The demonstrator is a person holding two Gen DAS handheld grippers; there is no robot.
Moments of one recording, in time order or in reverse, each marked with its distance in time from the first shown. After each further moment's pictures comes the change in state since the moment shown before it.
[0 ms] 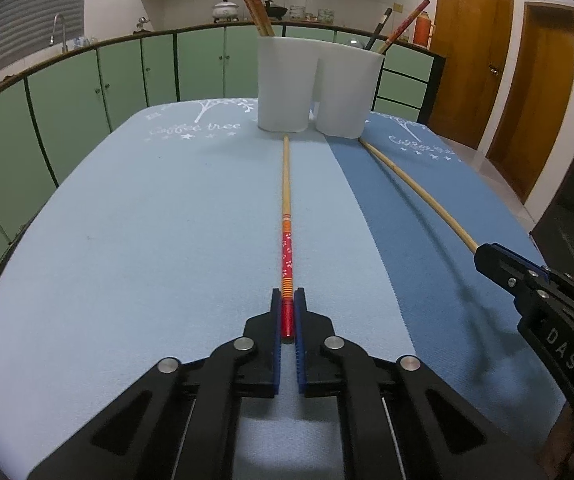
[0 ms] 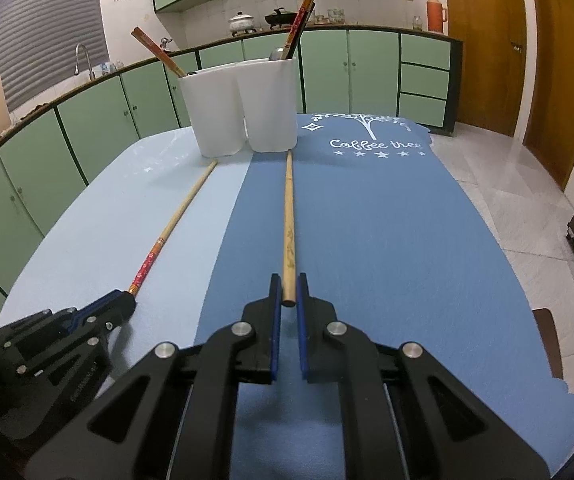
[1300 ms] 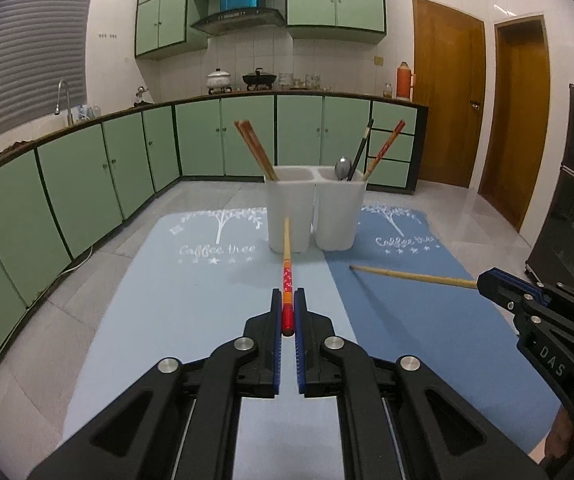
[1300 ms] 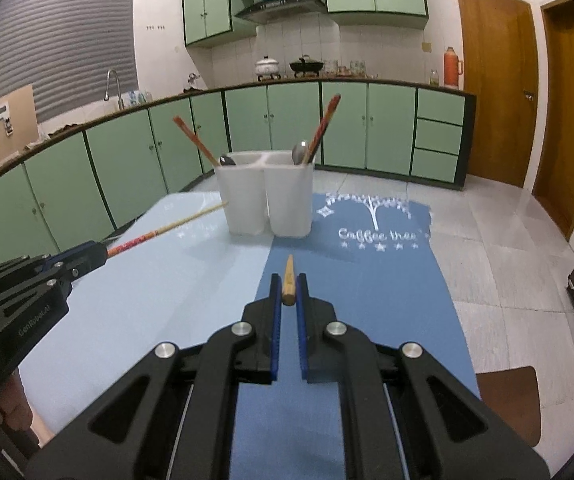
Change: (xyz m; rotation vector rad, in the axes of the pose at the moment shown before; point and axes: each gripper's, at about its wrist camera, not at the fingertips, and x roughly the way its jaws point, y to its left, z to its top) left arm -0.095 0.006 0.069 0.082 -0.233 0.016; right arm -0.073 0.001 0.059 -0.073 -0.170 0.056
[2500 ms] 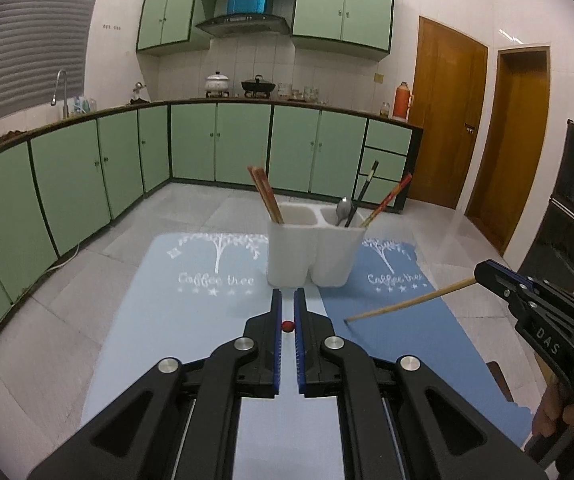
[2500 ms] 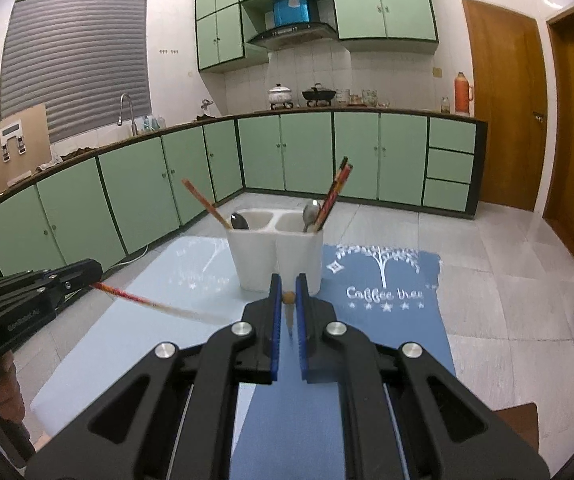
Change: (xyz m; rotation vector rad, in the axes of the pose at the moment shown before) left arm -0.005 0.031 0.048 -0.068 -0.025 -0.066; right arm -0.006 0.003 0.060 -0.016 -0.092 0.050
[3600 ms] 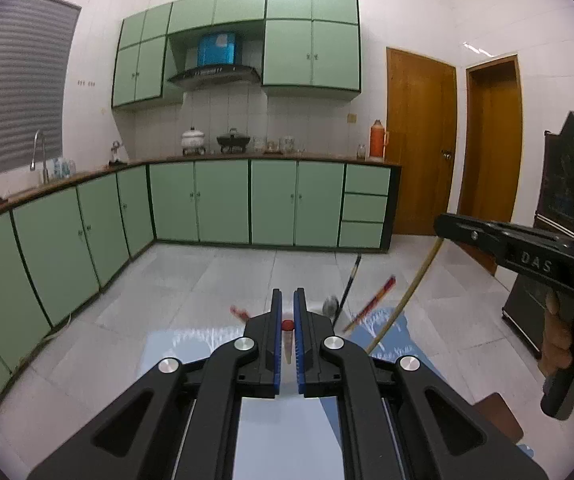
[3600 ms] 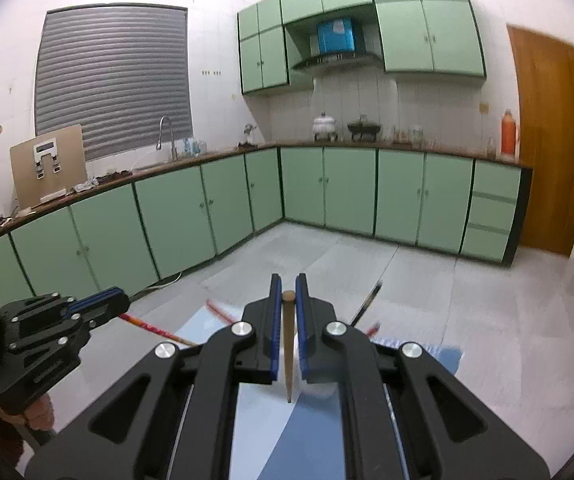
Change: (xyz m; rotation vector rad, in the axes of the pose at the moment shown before) left arm -0.009 -0.014 0.106 0.110 -0.172 -0.052; right arm 0.016 -0.008 0.162 -0.087 -0.082 0.147
